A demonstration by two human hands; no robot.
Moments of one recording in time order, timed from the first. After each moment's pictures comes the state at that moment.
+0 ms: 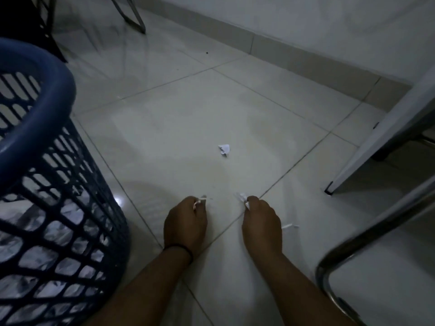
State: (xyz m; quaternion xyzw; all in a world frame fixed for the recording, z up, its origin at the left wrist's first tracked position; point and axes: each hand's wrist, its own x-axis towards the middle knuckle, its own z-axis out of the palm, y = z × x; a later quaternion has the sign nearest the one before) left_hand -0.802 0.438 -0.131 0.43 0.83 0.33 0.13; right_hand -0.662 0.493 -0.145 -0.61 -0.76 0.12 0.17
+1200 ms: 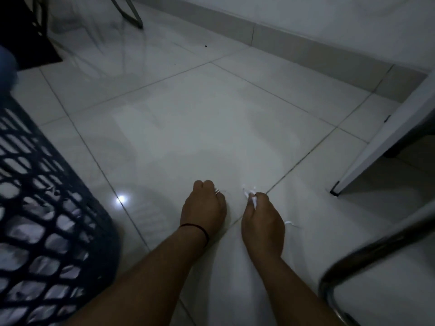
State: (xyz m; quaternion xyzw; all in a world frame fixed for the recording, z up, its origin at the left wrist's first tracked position) left_hand -0.785 0.500 -0.147 0.52 0.81 0.24 0.13; right_hand -0.666 0.505 -0.156 -0.65 -0.68 0.15 0.30
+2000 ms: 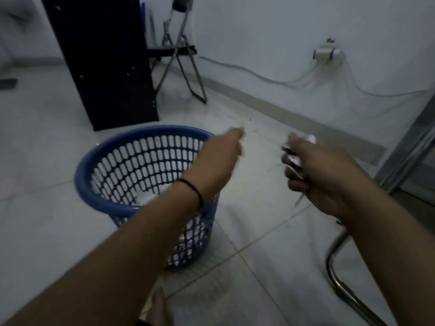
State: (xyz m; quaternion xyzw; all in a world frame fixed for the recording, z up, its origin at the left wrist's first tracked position) left_hand -0.817 0.270 0.198 0.38 0.66 0.55 0.34; right_hand -0.673 0.334 0.200 -0.34 -0.54 0.67 0.37
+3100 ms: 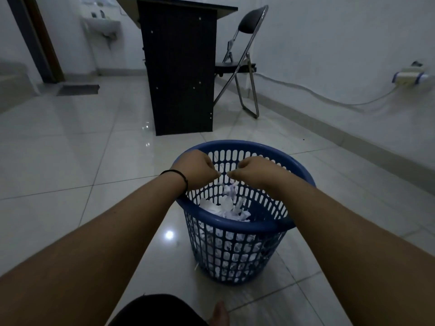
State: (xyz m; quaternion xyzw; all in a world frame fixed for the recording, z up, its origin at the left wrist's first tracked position) left_hand -1.003 0.199 0.173 0.43 0.86 0.25 0.09; right_hand -0.895 0.306 0.177 -0.35 -0.88 0.30 0.06
